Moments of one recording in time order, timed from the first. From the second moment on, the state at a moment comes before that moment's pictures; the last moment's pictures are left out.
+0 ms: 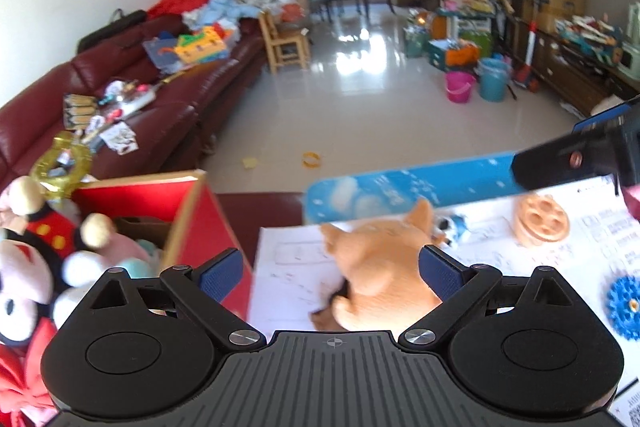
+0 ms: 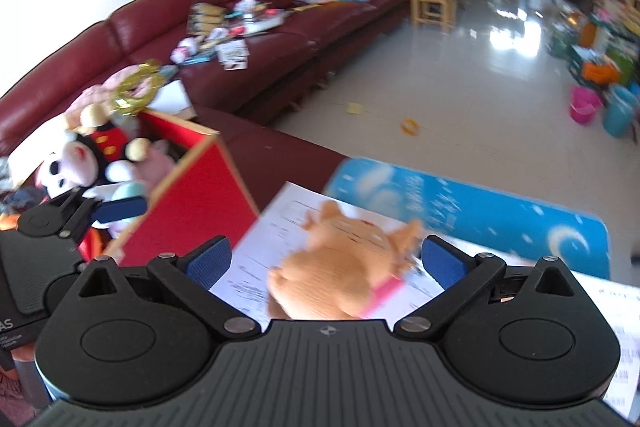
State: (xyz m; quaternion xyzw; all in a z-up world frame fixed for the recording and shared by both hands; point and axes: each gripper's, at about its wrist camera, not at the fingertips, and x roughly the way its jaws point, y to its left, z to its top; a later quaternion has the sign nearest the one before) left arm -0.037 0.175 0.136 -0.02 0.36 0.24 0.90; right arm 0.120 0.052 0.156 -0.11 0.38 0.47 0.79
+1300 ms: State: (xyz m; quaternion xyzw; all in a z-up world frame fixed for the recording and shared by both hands) left arm 0.148 0.073 -0.011 0.01 0.48 0.08 0.87; right arm 0.311 -0.090 -0.032 0.06 0.55 0.24 0.80
